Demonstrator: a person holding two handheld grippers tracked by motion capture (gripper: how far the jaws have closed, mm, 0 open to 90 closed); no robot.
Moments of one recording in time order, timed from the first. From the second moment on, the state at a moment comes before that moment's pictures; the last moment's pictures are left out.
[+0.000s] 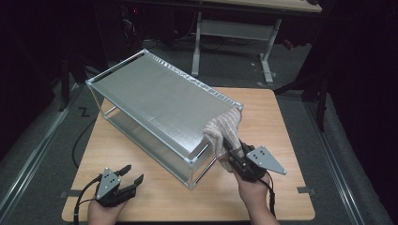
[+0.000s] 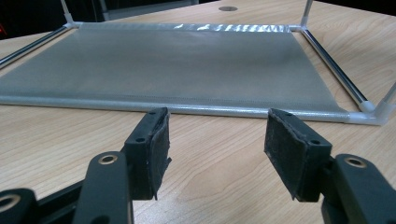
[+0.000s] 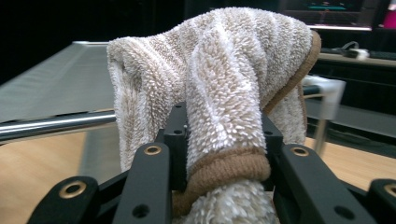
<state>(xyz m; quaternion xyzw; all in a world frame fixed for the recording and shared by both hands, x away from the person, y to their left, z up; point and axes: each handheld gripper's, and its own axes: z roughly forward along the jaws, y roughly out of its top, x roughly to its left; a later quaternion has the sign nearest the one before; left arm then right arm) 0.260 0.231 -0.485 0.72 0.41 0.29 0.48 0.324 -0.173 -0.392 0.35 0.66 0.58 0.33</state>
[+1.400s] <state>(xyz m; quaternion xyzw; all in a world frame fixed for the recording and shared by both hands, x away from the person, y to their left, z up) 0.262 0.230 -0.484 0.72 0.41 0.29 0.48 0.288 -0.239 -0.421 0.41 0.65 0.53 0.36</state>
